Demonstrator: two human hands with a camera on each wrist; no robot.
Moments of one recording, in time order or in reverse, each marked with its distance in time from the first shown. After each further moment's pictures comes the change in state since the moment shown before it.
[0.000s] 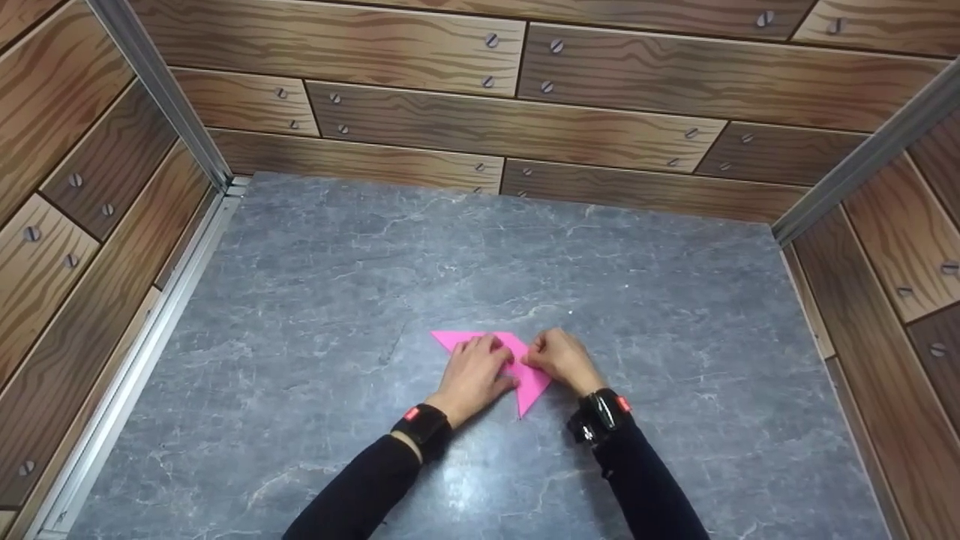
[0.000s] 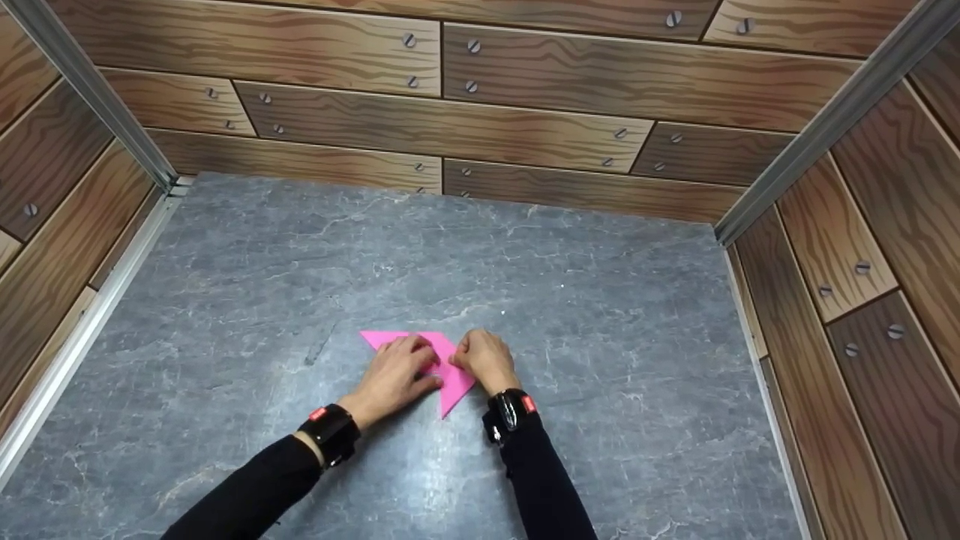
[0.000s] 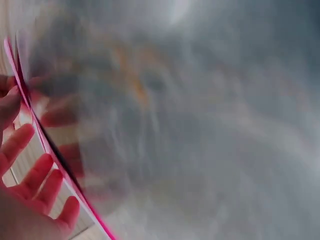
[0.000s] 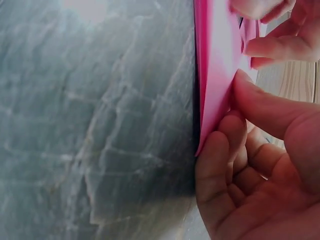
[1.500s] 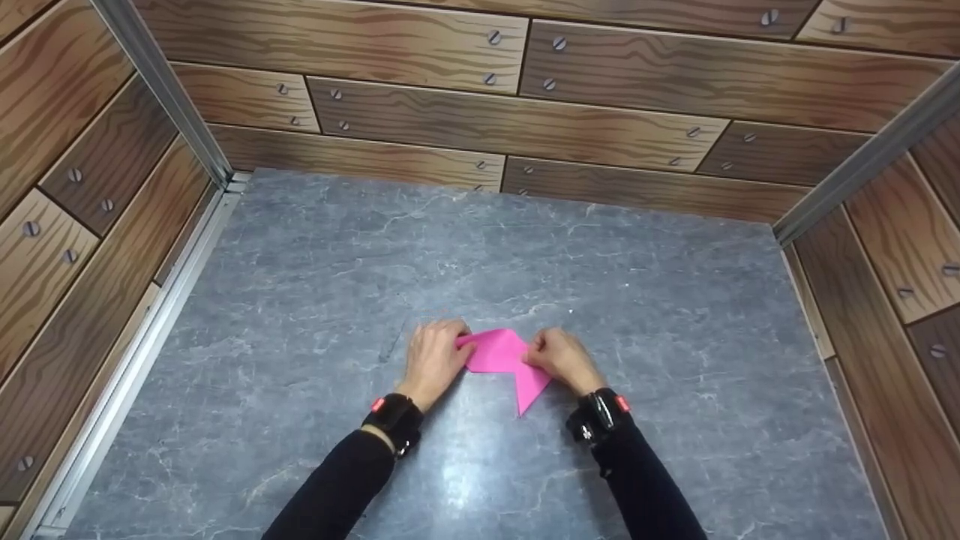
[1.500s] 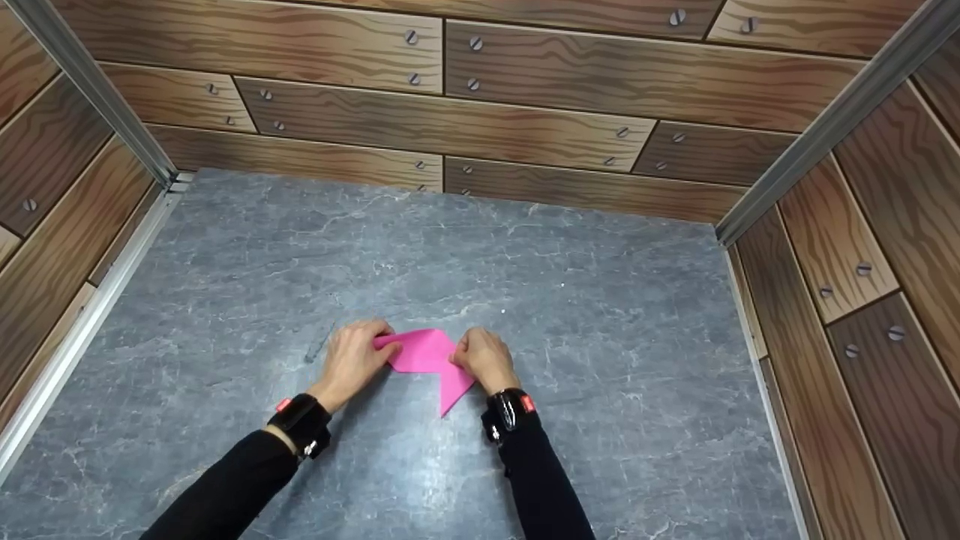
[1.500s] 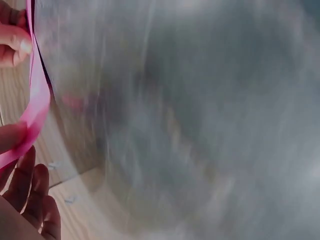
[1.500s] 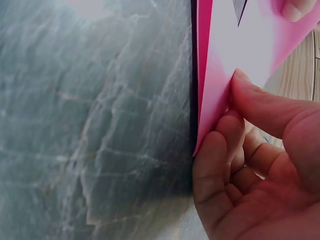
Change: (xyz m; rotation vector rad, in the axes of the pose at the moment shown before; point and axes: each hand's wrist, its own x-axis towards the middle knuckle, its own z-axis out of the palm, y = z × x) left_hand -0.006 -0.033 -0.028 -0.117 0.279 -0.205; right_hand -0.002 -0.003 0.000 -0.001 -0.016 0.041
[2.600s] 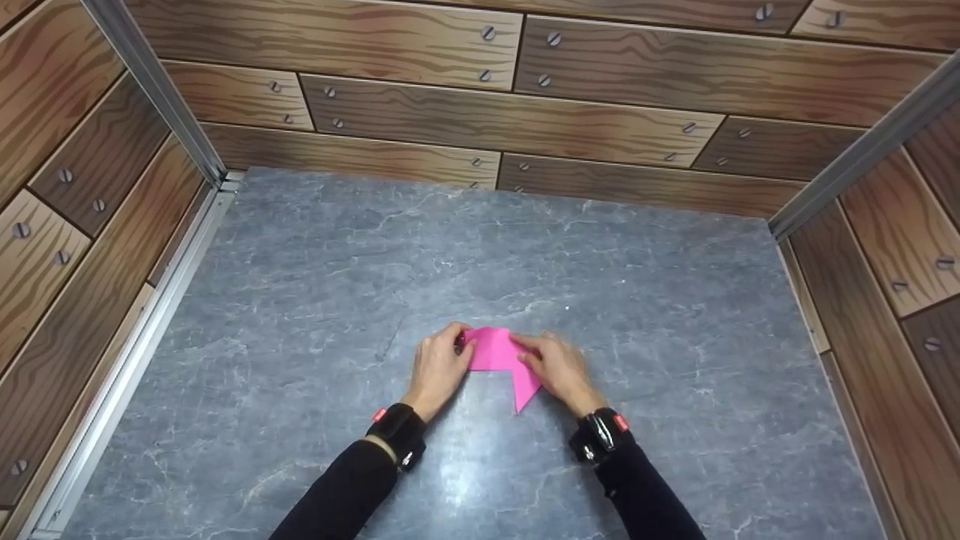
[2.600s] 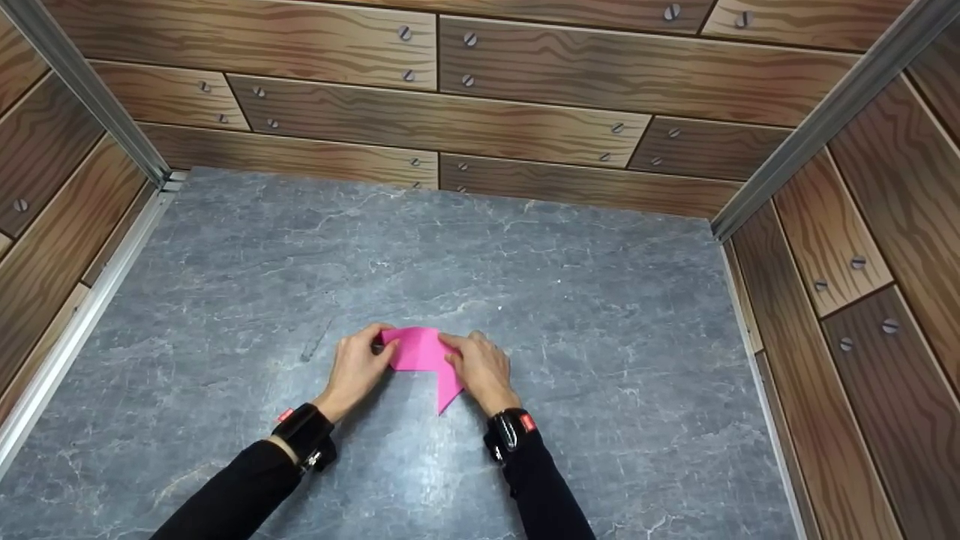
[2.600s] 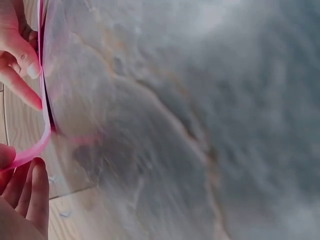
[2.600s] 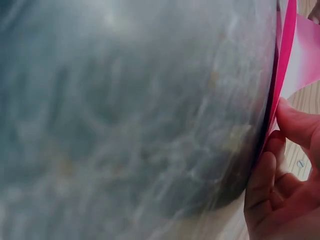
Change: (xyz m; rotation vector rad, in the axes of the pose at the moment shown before) left_hand -0.011 0.012 0.014 -0.243 0.060 -0.132; right_hand -0.011 0.017 0.021 -0.133 0.144 -0.245
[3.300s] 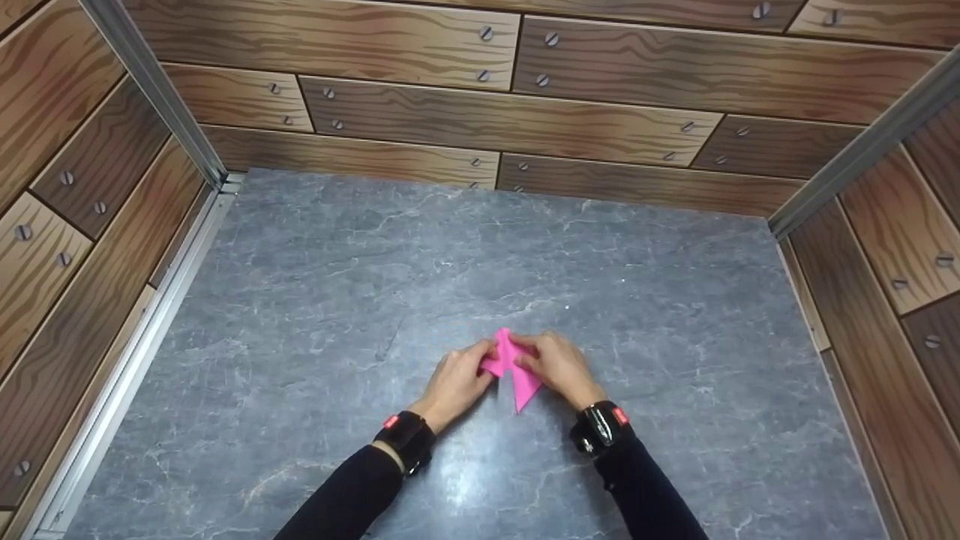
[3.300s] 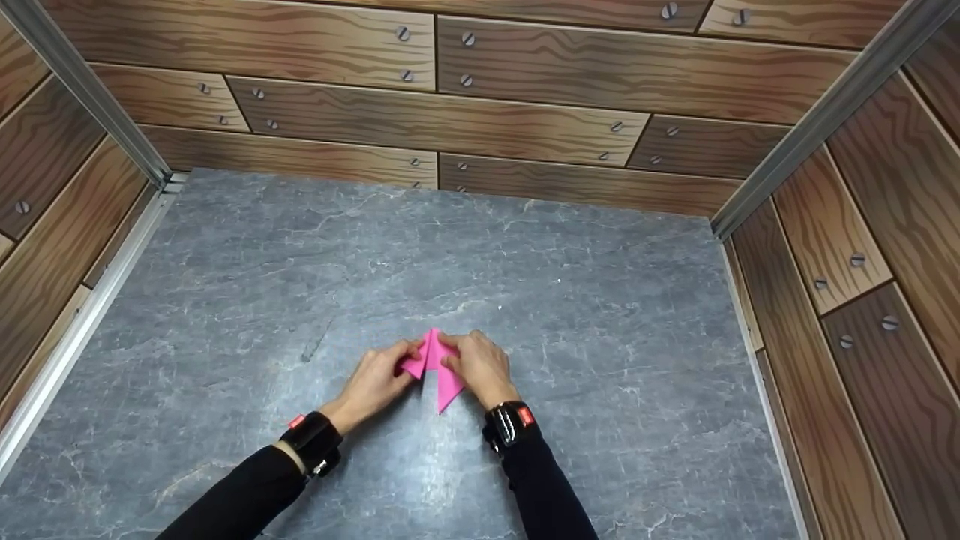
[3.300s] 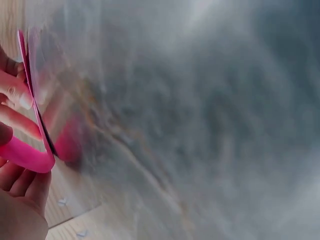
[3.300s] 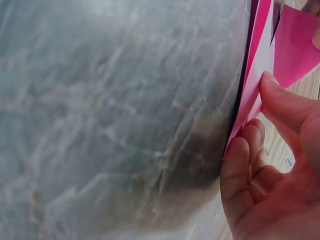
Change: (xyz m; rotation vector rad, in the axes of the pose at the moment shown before) left_hand -0.015 0.006 0.009 -0.050 -0.295 0.167; right_hand 0.004 -0.007 -0.008 0.008 -0.107 0.003
